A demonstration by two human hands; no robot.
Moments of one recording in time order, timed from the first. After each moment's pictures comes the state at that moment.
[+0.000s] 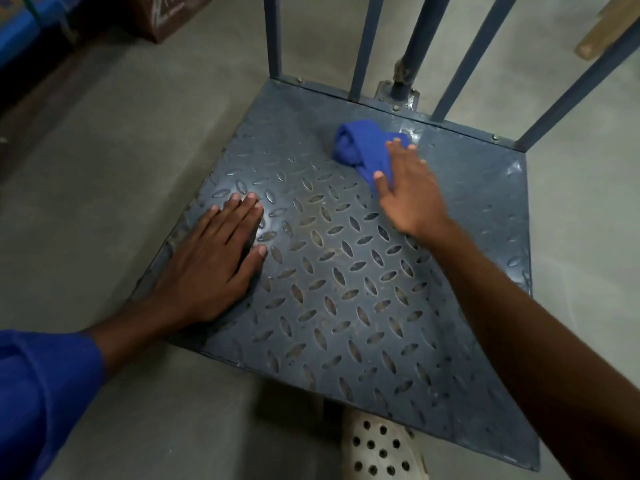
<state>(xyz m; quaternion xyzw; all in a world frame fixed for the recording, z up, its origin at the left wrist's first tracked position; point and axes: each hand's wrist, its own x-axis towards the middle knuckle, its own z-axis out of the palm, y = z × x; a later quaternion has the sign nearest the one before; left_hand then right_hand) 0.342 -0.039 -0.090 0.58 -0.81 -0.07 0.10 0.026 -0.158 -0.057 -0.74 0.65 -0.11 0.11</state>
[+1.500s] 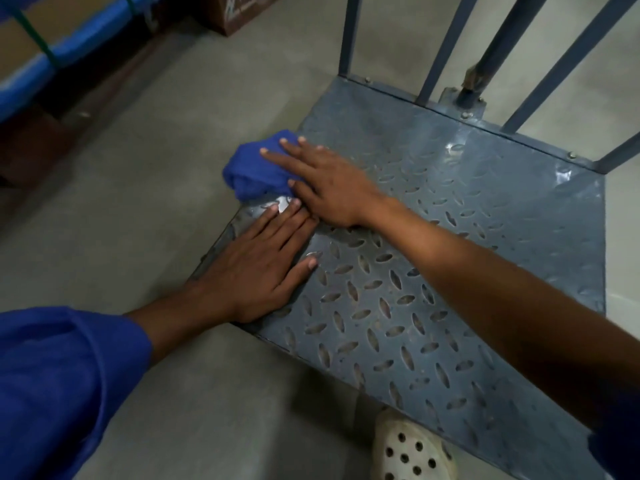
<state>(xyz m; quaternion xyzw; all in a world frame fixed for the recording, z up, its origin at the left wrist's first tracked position) 0.357 -0.020 -0.089 0.54 -0.84 -0.02 0.05 0.194 -0.170 -0.058 -0.95 0.29 -0.06 0.13</state>
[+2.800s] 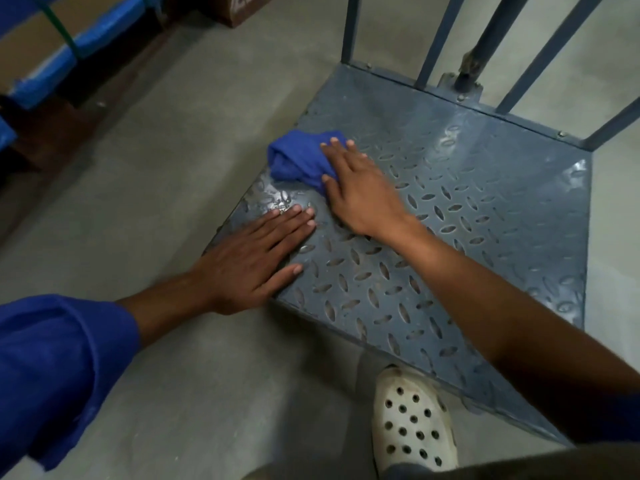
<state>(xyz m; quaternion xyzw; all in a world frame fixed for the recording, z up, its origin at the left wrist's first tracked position) 0.383 0.022 -0.082 0.47 -0.88 -0.05 0.03 0.168 -0.106 -0.058 -0.86 0.48 -0.11 0.13</state>
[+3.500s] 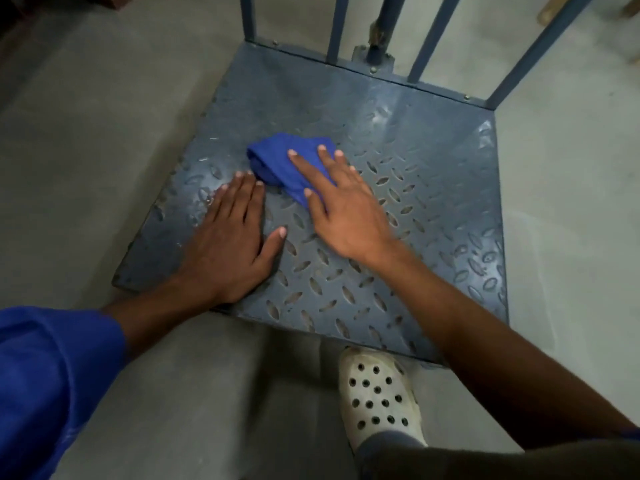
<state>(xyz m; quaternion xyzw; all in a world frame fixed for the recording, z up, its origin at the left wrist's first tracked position) 0.301 -0.011 -0.089 0.58 -0.80 -0.08 0.09 0.092 -0.055 -0.069 -0.80 0.57 -0.14 0.09</state>
